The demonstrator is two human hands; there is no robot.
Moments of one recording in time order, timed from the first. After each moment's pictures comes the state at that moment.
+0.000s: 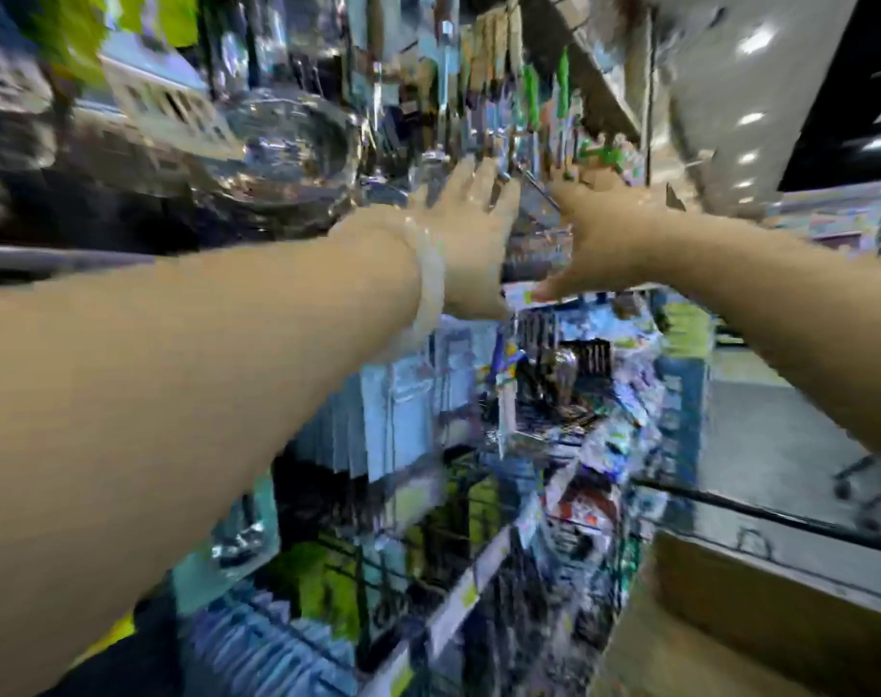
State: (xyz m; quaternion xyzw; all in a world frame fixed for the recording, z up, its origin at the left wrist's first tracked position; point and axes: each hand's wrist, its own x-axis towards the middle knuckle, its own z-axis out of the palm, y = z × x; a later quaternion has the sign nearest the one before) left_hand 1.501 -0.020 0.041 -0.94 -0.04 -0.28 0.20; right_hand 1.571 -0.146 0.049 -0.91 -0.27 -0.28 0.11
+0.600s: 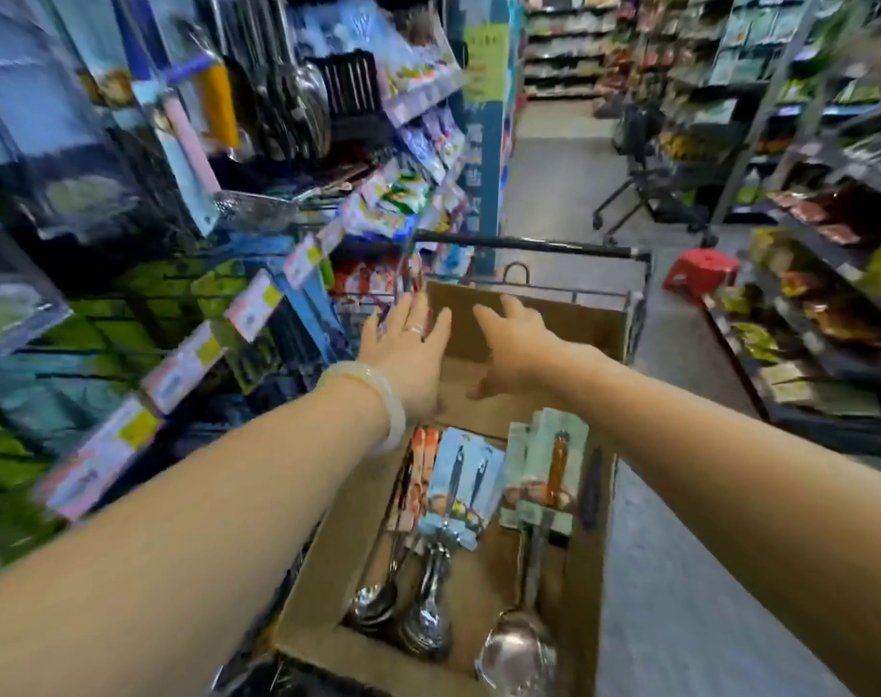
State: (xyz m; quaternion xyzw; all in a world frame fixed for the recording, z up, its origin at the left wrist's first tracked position) left_hand 1.708 -0.177 -0.302 -0.99 0.13 0.06 0.06; right_hand 1.727 -0.312 -0.302 -0.99 -0.08 0.07 0.11
